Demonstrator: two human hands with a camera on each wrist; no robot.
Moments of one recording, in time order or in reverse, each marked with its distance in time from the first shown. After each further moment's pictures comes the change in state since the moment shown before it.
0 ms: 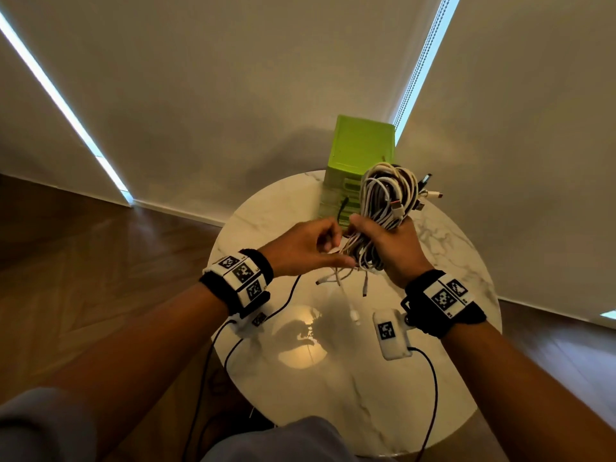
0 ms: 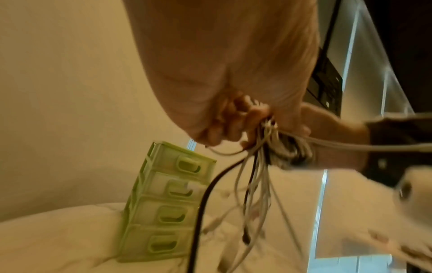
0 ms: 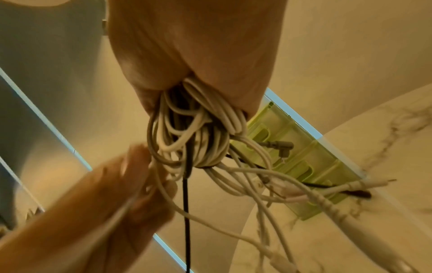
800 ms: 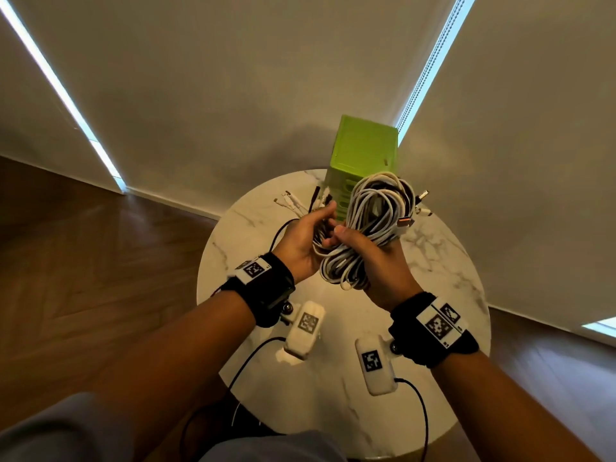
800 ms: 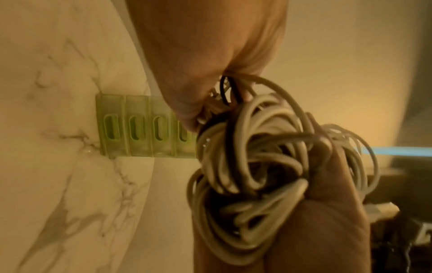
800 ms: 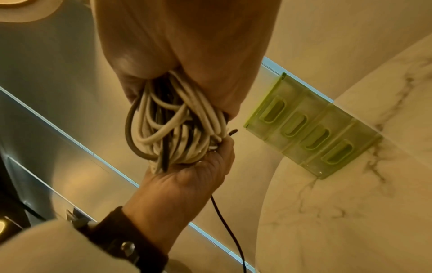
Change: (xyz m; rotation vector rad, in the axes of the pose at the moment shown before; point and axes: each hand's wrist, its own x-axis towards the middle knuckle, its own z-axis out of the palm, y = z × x) left_hand 0.029 0.006 0.021 -1.302 0.381 -0.453; right_hand -0.031 -0.014 0.026 0.304 -0.125 0.130
